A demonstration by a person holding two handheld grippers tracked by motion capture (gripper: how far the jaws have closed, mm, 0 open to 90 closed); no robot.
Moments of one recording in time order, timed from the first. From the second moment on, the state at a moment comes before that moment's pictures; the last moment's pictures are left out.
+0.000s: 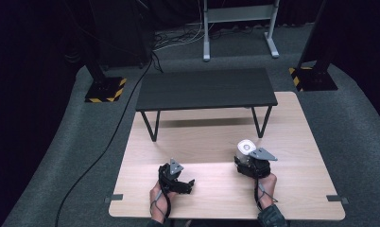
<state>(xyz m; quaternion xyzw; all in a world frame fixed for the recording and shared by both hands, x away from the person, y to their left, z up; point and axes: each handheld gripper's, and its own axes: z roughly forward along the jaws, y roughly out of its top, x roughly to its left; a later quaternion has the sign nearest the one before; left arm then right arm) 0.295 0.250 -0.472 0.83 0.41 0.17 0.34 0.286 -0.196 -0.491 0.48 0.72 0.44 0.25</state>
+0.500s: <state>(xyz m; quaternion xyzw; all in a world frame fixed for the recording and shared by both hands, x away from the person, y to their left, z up) 0.295 0.250 -0.472 0.83 0.41 0.17 0.34 0.283 -0.200 -0.489 0.48 0.72 0.44 0.25</state>
